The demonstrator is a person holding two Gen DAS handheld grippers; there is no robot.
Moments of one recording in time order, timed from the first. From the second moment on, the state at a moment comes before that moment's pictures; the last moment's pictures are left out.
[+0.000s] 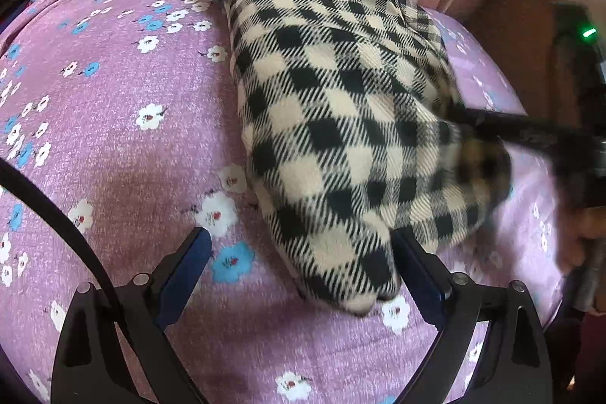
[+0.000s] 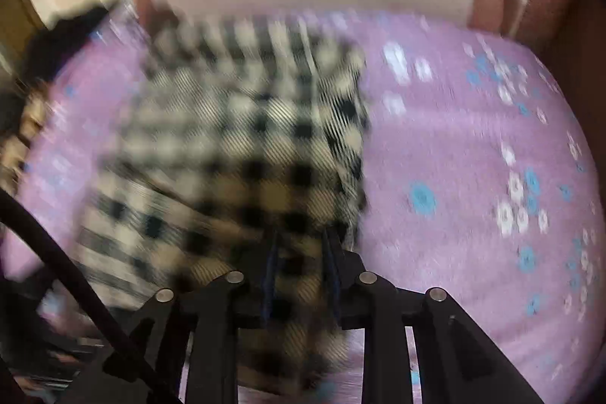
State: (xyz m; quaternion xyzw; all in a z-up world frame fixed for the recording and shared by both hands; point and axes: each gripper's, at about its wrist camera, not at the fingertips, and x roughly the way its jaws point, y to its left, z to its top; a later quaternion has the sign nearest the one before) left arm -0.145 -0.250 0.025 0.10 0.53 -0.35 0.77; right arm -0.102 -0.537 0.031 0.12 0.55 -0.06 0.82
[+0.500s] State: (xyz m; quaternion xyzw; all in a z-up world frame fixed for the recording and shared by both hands) left arm -0.120 -0.224 0.038 0.03 0.54 -0.33 0.78; right arm -0.013 -0.499 0.098 0.12 0.43 -0.02 0.90
